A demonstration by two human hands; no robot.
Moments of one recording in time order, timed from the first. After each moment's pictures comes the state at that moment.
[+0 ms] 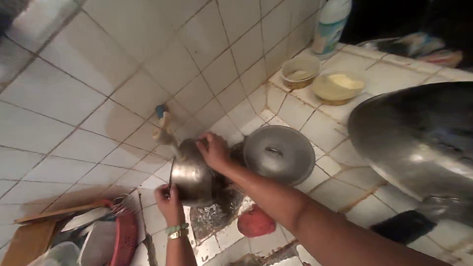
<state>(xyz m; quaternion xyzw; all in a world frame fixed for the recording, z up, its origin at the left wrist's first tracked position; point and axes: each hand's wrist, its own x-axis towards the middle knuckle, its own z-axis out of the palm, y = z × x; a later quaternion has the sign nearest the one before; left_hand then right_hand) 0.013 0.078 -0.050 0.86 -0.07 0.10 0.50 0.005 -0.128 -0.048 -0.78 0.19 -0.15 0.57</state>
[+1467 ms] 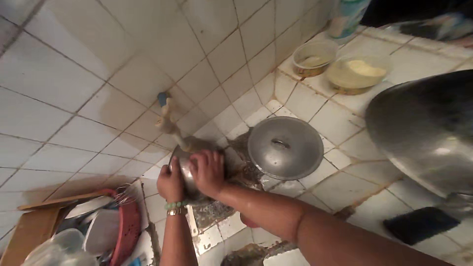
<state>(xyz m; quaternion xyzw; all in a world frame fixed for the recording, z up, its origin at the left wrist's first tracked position) 0.039 0.052 -0.011 0.97 0.01 0.03 0.23 -0.016 -0.041 -0.053 -0.81 0.24 -0.34 0.42</state>
